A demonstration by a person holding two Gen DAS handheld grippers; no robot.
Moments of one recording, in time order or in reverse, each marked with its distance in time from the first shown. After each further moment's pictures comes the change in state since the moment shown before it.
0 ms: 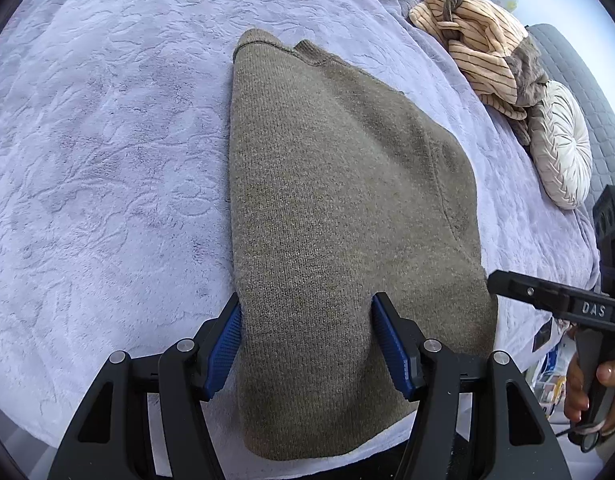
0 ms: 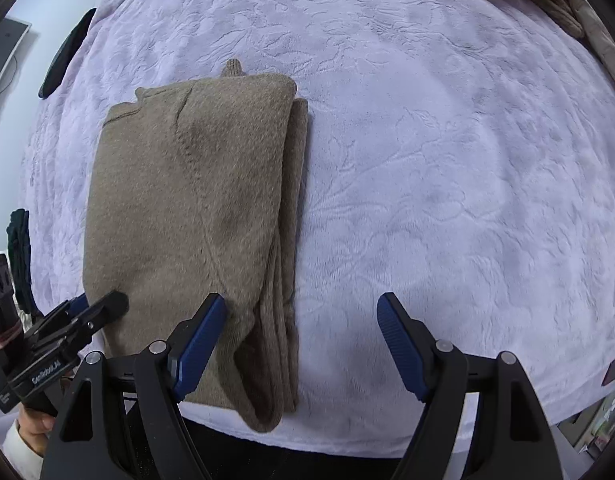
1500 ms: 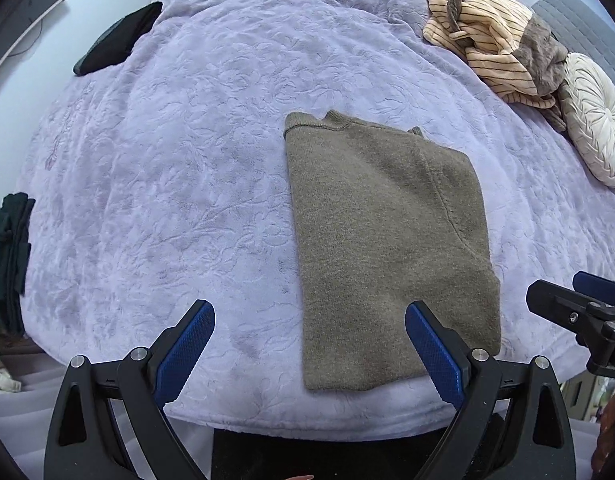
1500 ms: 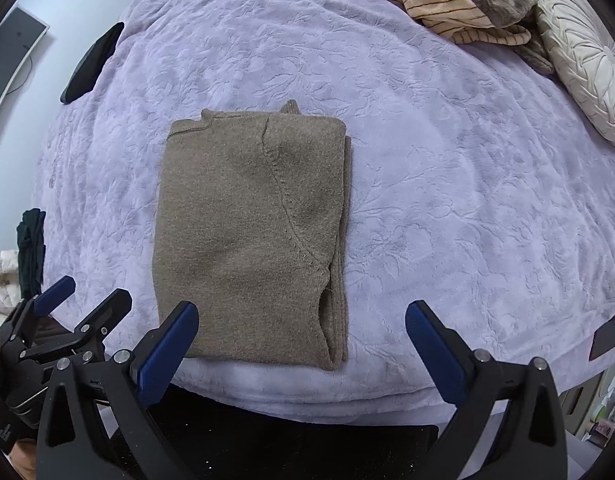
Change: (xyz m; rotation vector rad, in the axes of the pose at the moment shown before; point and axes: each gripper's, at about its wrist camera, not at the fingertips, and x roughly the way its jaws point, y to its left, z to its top) left arm -0.088 -0.050 -0.006 0.092 -0.085 0.357; right arm -0.068 0.063 -0.033 -0.017 -0.126 -0.054
